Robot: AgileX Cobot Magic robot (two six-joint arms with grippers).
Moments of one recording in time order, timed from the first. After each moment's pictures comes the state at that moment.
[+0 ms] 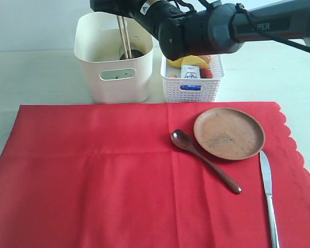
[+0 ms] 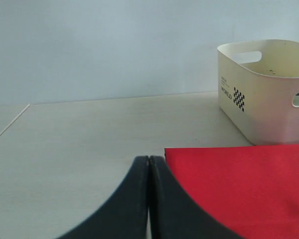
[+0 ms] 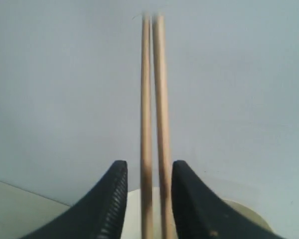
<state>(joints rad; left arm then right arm) 0.01 0.01 0.00 0.01 0.21 0.08 0.60 2.20 -1.58 0.14 -0.56 0.01</state>
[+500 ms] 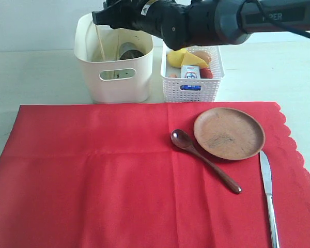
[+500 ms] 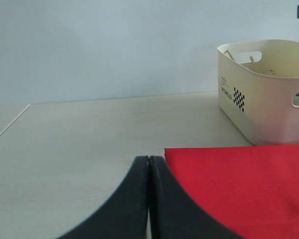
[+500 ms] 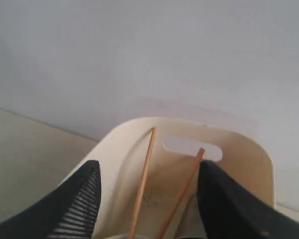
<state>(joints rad) 0.01 0.01 0.00 0.01 0.21 0.08 0.60 2.14 -1.58 0.16 -0.23 -0.05</state>
